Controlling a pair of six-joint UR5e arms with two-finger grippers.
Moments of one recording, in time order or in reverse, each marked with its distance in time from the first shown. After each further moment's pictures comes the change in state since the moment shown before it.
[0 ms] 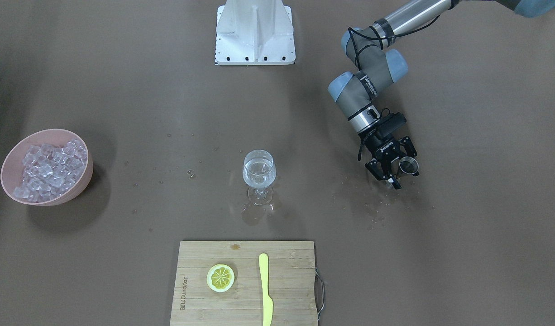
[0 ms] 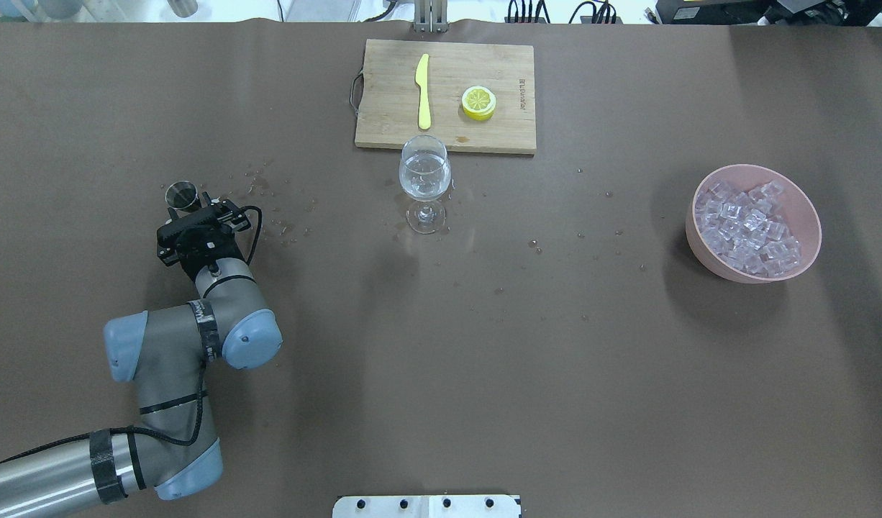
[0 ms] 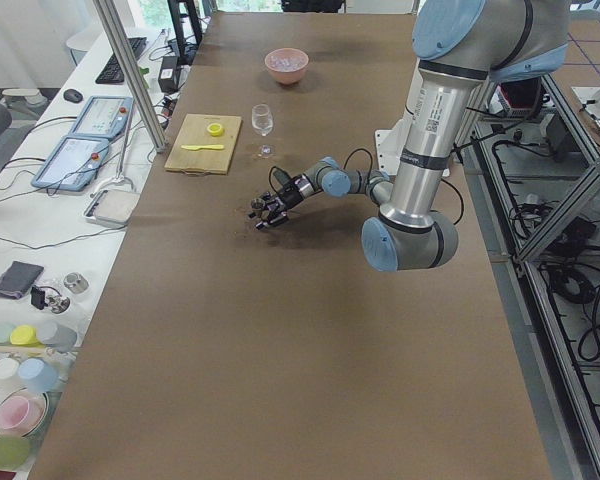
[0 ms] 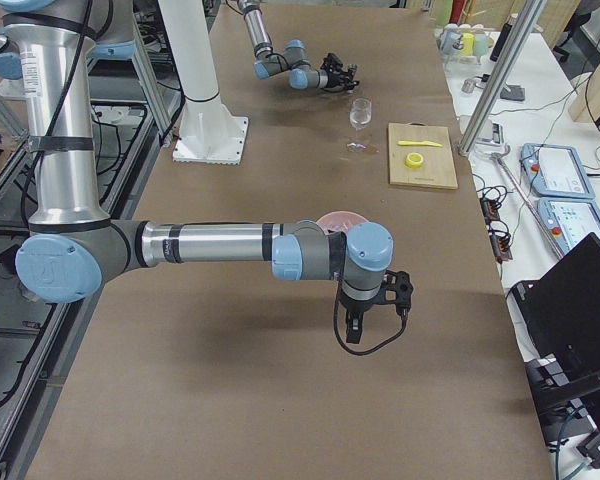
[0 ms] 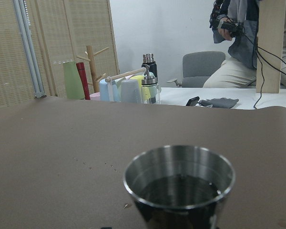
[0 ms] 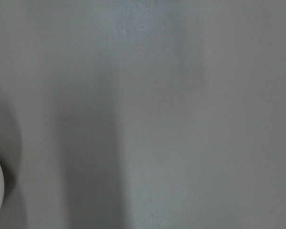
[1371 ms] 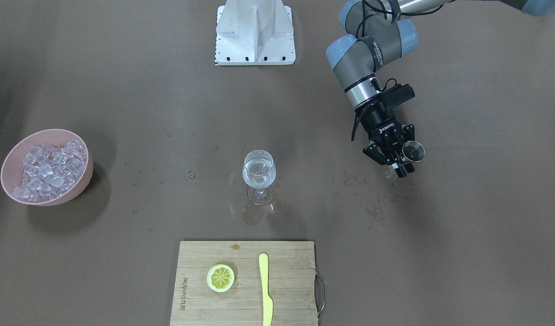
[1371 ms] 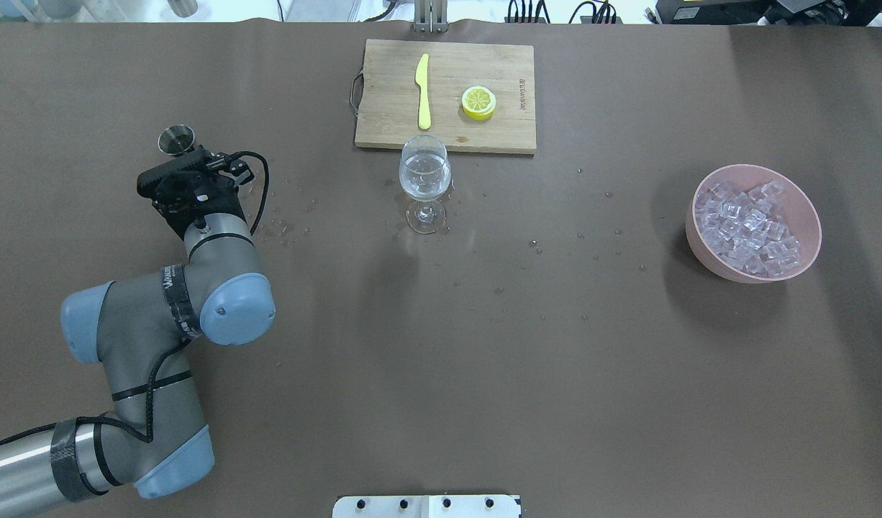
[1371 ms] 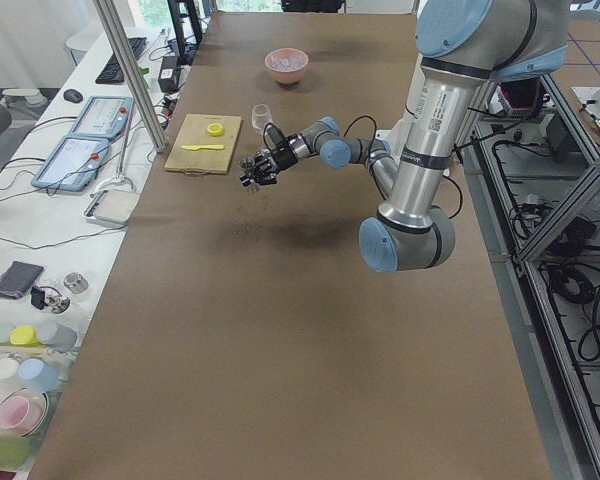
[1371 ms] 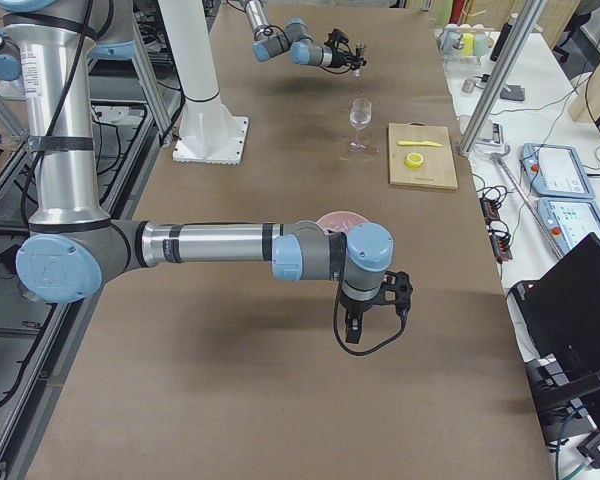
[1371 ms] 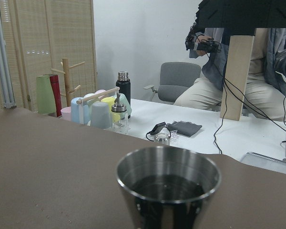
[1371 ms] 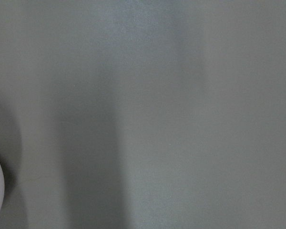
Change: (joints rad) left arm -0.071 -0.006 -0.262 -0.047 -0.005 0.218; right arm -0.003 0.000 -0.001 -0.003 0.002 0.005
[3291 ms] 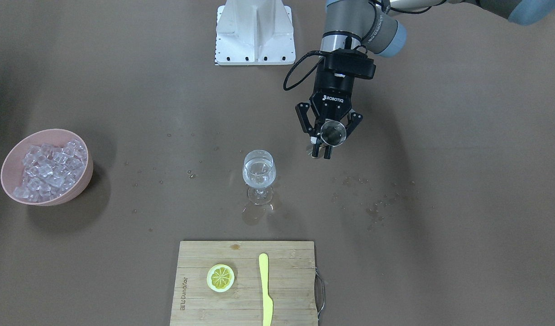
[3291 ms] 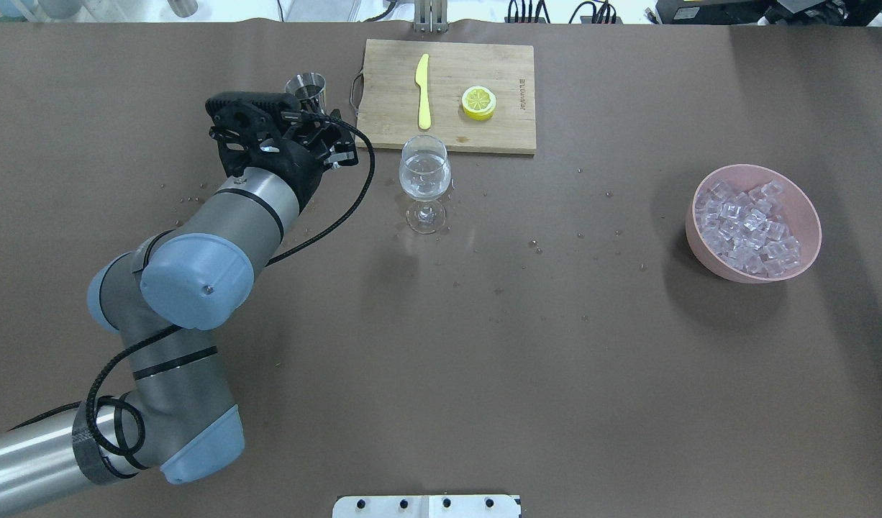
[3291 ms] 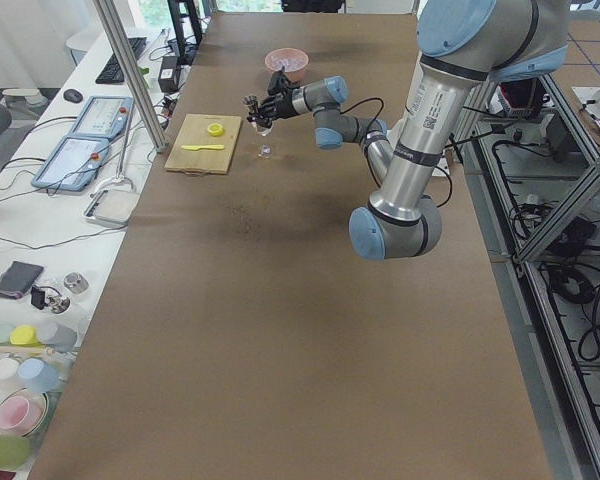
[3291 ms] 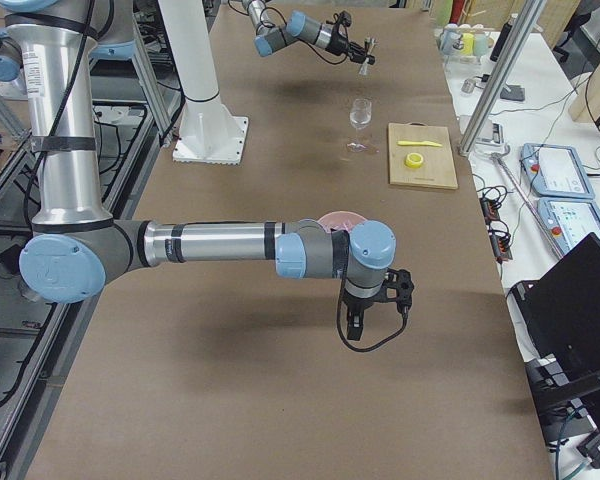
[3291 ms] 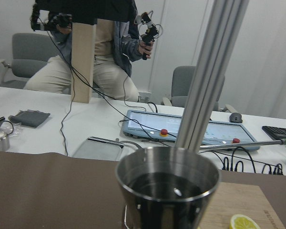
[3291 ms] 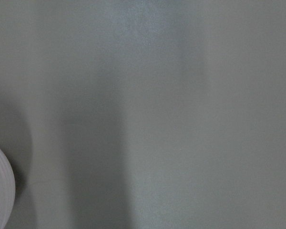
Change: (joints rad) left arm -0.018 -0.105 -0.024 -0.695 -0.340 0.750; right arm -0.019 0.017 0.007 0.002 0.003 0.010
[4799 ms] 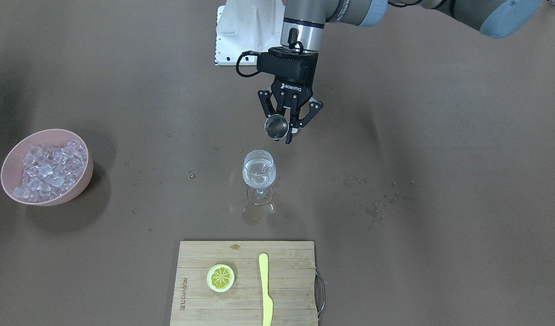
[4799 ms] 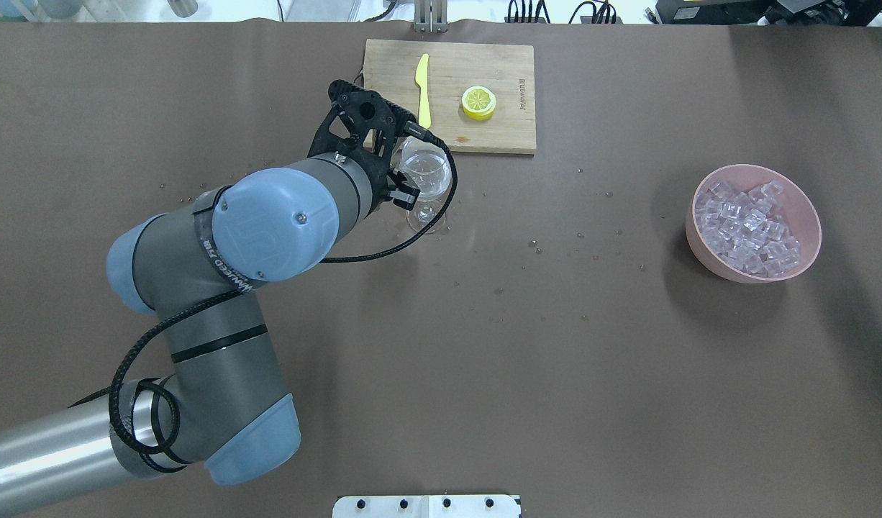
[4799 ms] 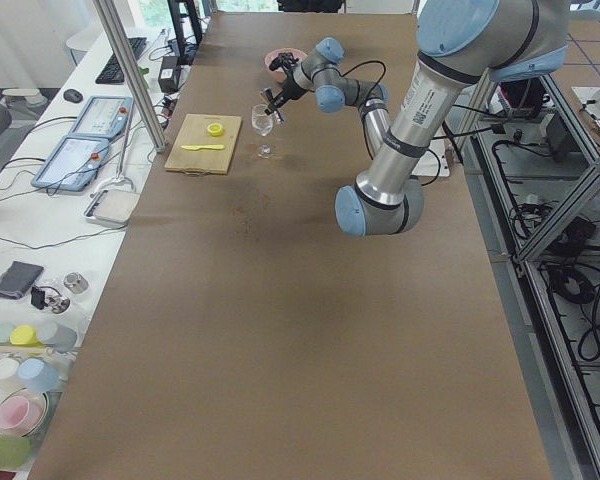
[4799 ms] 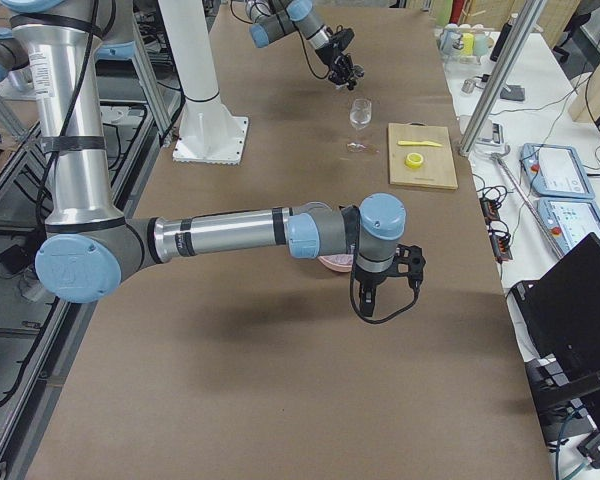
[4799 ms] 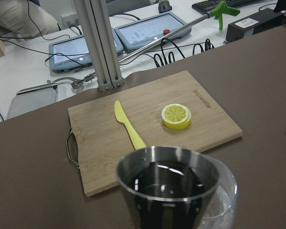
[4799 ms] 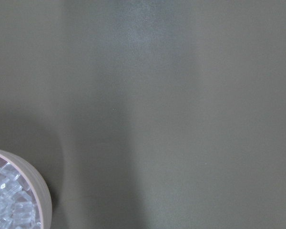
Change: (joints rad) left arm -0.016 -0.211 -0.047 0.540 -0.322 0.294; right arm -0.025 0.035 0.036 -0.003 0.005 0.104
